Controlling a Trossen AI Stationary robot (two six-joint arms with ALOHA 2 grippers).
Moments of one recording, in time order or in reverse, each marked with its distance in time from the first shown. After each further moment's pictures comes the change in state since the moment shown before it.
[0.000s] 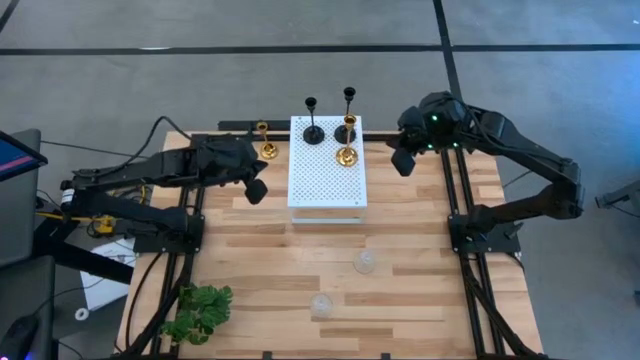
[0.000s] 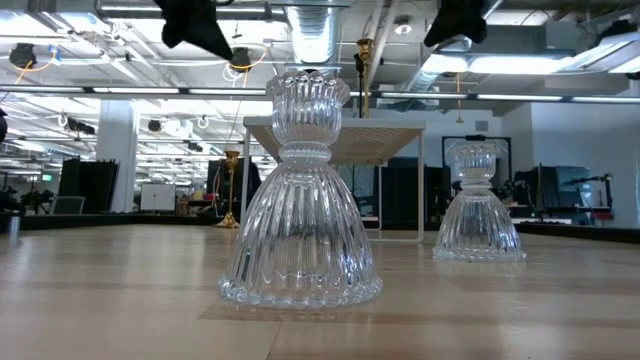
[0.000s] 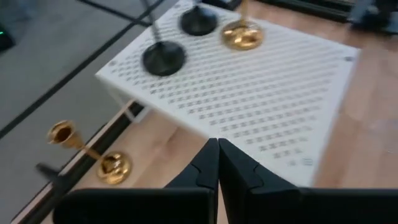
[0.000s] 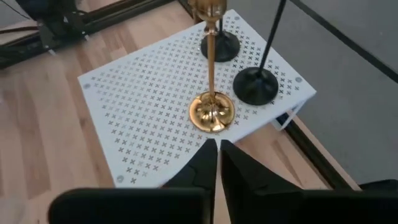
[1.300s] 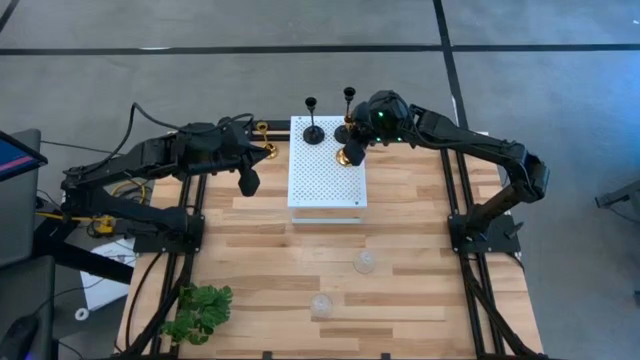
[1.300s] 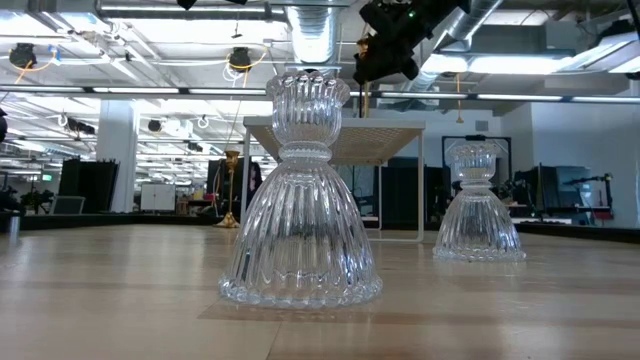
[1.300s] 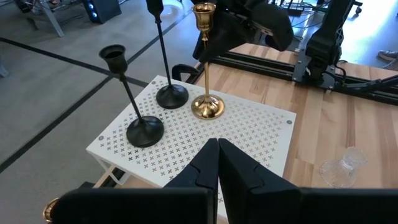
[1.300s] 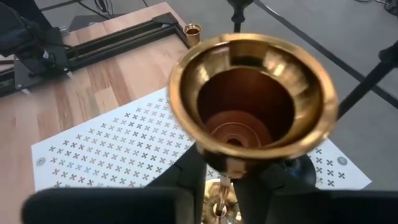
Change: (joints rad) left arm 0.000 0.003 0.196 0.035 0.099 0.117; right arm -0.010 0.323 0.001 0.427 -0.007 -0.021
